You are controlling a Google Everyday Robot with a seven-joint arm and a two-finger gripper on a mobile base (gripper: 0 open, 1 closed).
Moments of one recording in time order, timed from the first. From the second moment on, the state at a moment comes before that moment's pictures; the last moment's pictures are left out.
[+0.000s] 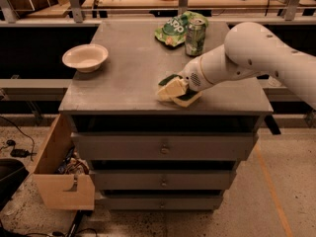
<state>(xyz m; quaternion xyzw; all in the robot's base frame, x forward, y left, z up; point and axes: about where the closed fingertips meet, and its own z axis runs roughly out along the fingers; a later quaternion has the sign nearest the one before) 0.640 -0.045 0.836 -0.41 0.82 0.20 0.36</state>
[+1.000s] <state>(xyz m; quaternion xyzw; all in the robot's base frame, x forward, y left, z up) 0.638 -0.040 0.834 -0.41 0.82 0.19 0.35</state>
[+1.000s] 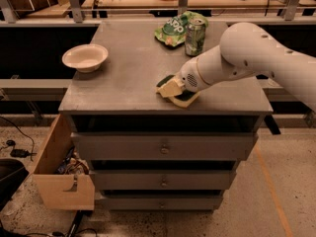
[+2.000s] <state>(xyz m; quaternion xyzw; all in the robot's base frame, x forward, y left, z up) 0.673 -0.033 0.871 -0.41 0.82 0.21 0.35</state>
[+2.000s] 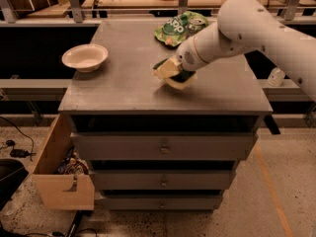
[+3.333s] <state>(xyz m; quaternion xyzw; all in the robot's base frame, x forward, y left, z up) 0.757 0.066 0.972 -0.39 0.77 0.28 0.43</state>
